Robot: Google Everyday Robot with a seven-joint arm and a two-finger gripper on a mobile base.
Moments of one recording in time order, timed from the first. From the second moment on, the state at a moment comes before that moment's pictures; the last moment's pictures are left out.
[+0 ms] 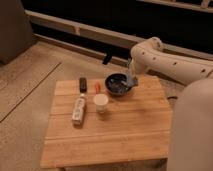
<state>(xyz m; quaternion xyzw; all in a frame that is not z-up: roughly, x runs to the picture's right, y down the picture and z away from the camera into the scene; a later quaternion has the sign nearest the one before) 0.164 -0.093 0.854 -0.10 0.10 0.65 0.74</state>
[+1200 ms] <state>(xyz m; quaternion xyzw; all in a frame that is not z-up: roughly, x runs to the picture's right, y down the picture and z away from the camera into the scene) 0.102 -0.081 0.958 -0.19 0.06 0.62 0.76</state>
